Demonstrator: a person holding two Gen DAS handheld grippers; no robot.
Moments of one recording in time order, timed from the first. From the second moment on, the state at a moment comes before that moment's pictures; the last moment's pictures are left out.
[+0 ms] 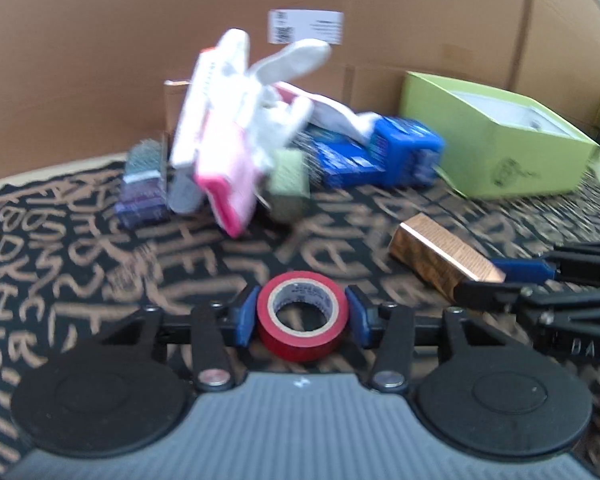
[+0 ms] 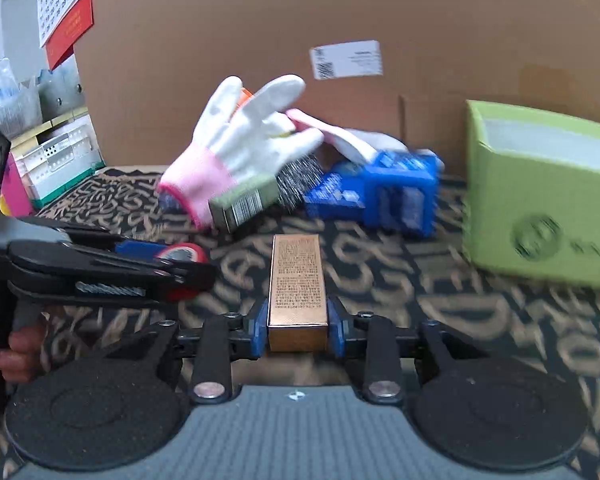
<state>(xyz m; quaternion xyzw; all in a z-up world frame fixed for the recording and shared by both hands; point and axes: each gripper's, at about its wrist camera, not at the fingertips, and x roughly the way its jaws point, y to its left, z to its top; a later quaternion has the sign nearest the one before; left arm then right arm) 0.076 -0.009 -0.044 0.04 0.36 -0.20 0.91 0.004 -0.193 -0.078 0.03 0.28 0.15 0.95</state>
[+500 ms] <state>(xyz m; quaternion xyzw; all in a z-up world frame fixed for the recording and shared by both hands) 0.059 -0.017 -0.043 0.05 0.36 -0.18 0.91 -0.027 -0.189 -0.068 0.00 0.28 0.11 0.95</state>
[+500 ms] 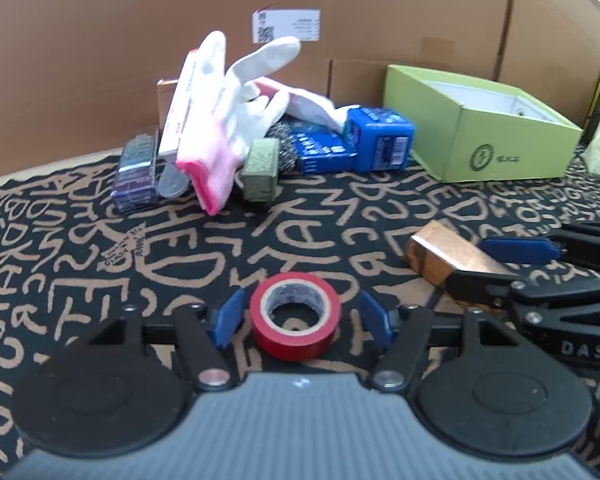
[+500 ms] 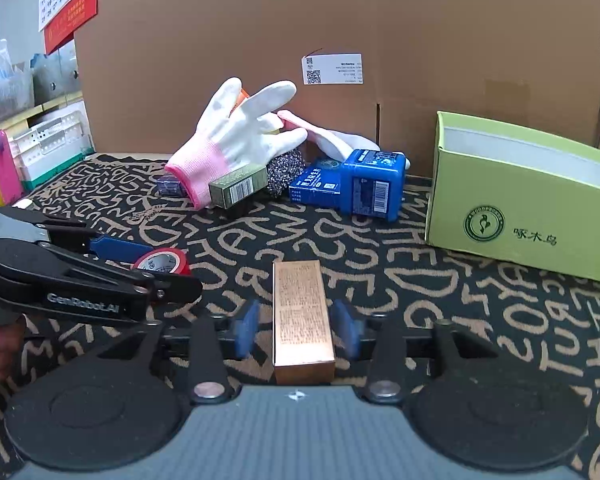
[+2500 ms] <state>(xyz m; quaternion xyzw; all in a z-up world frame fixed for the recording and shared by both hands) 0.231 -0.324 0.004 0.11 0.36 -0.28 0.88 0.104 -0.418 -0.019 0.02 0.30 -0.11 0.95</state>
